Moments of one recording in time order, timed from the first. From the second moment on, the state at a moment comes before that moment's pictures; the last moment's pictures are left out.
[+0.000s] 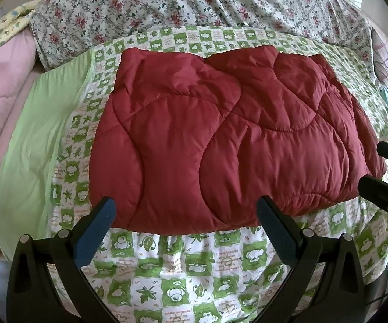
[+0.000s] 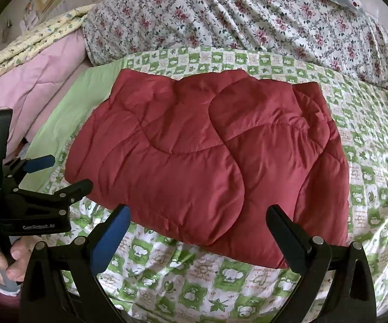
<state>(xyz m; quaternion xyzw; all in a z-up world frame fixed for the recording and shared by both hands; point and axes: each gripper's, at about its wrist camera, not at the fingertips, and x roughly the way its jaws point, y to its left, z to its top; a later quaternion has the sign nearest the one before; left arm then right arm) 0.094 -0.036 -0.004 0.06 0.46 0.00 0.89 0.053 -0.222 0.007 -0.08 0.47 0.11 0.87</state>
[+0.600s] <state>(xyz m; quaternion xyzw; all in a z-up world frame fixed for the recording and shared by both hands) 0.094 -0.037 0.000 0.07 0.45 0.00 0.89 0.054 -0.221 0.010 -0.08 0.47 0.11 0.87</state>
